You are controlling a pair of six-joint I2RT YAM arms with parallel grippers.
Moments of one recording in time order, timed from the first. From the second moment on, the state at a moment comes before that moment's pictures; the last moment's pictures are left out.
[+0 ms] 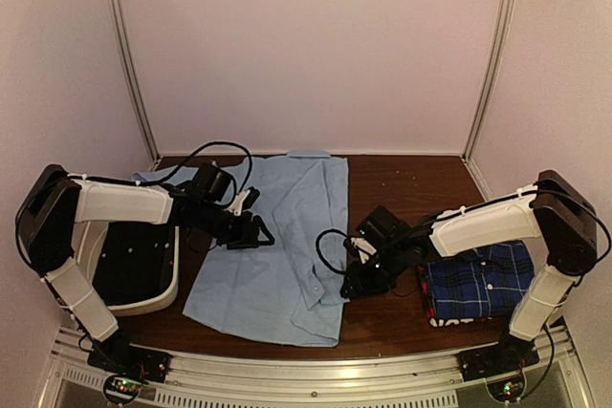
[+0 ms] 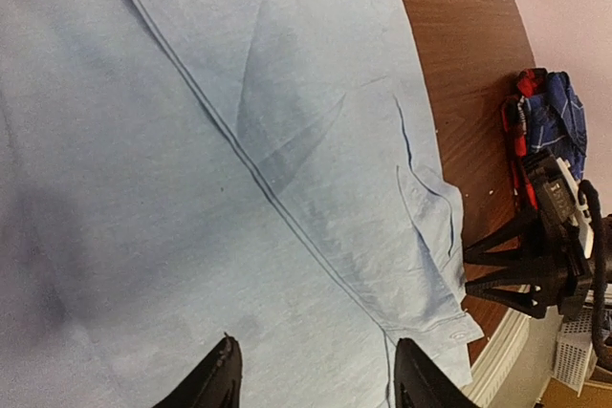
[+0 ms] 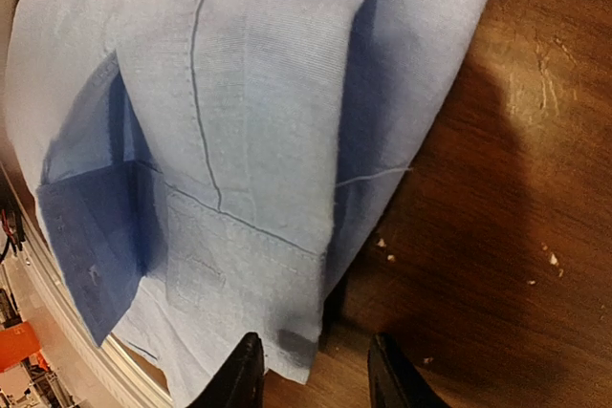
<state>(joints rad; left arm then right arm) -0.60 1.66 0.96 -0.21 0.46 -0.49 0.89 1.70 0.91 -0.31 -0.28 0.67</state>
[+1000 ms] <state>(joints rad) -0.62 1.67 0.98 -0.21 0.47 -0.49 0.99 1.70 0.93 -0.26 -0.37 0.74</state>
